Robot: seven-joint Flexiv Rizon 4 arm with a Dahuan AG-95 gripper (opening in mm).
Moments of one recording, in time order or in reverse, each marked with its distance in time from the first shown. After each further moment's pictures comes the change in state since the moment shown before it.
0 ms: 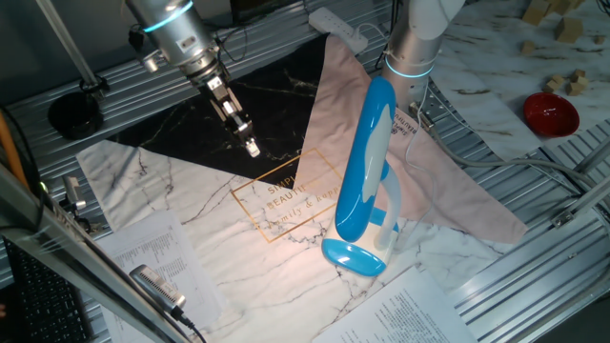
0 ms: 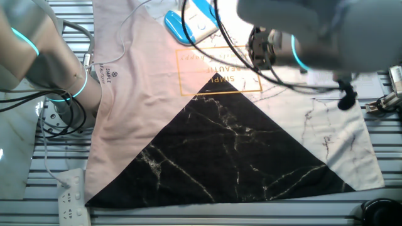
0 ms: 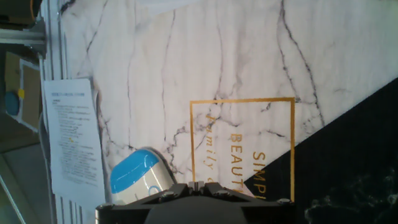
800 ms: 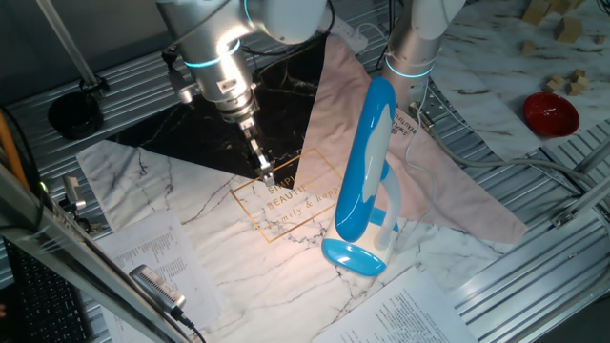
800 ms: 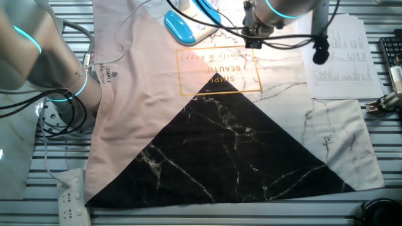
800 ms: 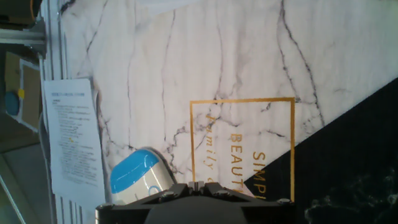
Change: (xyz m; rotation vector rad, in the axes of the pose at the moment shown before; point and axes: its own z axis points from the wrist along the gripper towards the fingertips) arm -0.008 0.037 0.053 0.102 -0.097 0.084
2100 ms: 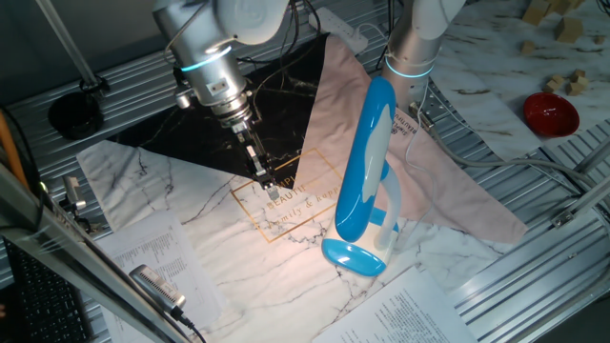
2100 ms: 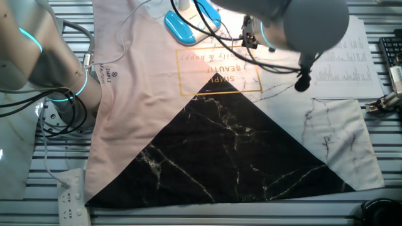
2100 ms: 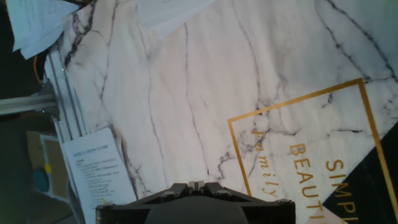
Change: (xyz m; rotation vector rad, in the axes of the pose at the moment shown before) arm -0.003 0.014 0.011 -0.204 0.050 0.086
